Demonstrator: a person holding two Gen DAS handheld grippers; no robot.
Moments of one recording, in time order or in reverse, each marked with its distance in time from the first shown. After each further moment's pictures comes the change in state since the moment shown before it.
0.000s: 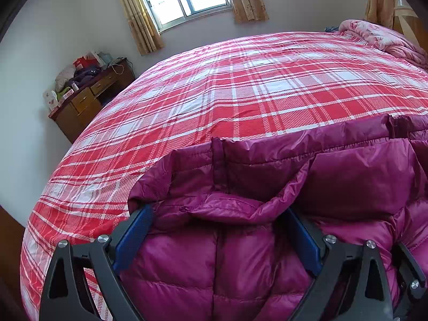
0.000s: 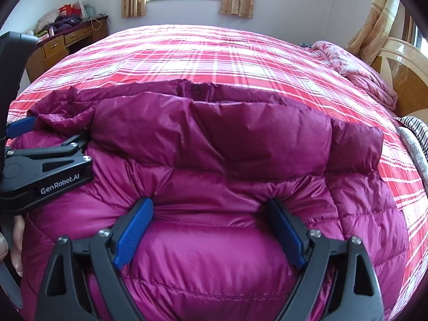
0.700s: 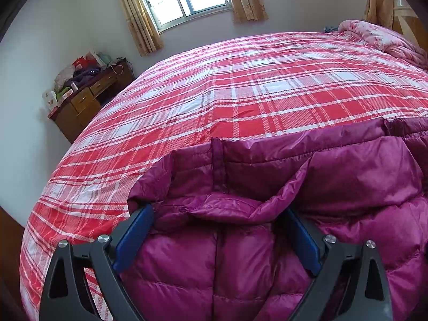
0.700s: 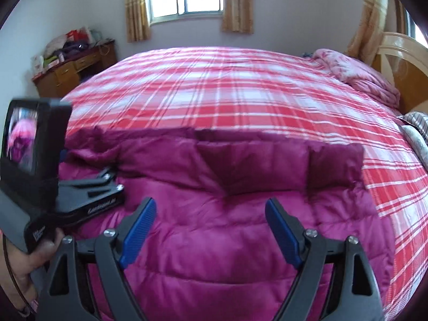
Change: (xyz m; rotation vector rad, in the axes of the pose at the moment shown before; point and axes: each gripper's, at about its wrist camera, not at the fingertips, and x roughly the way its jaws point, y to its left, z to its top) left arm 0.001 0.002 0.000 -0.003 -0.001 -0.008; right arm -0.030 -0.008 0.003 0.023 -0.074 0.055
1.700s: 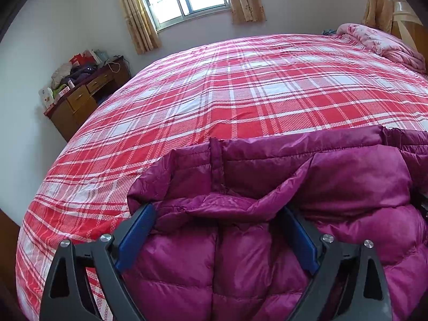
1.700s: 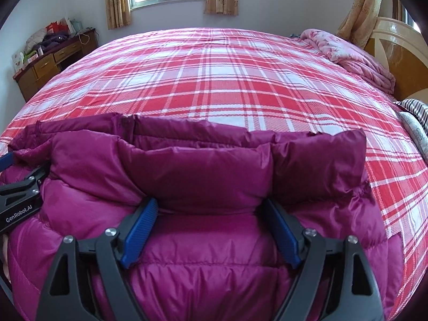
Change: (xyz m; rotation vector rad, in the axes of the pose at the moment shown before) left arm -0.002 0.004 0.002 -0.013 0.002 -0.030; right arm 0.044 -0.058 0.012 0.062 0.076 -0.031
